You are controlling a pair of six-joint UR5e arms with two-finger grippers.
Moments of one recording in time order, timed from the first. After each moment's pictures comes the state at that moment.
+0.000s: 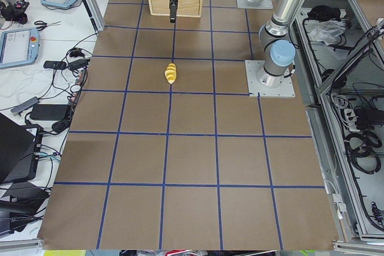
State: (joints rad) left arm -1.46 -1.57 -1.56 -1.47 1.54 0.08; right arm 1.60 -1.49 1.43 -1.47 -1.61 0.02
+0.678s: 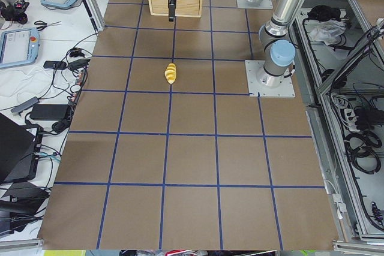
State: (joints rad) left arm -1.47 -1.59 -1.55 -1.47 1.49 0.05; right arm 1.60 -1.49 1.43 -1.47 -1.61 0.02
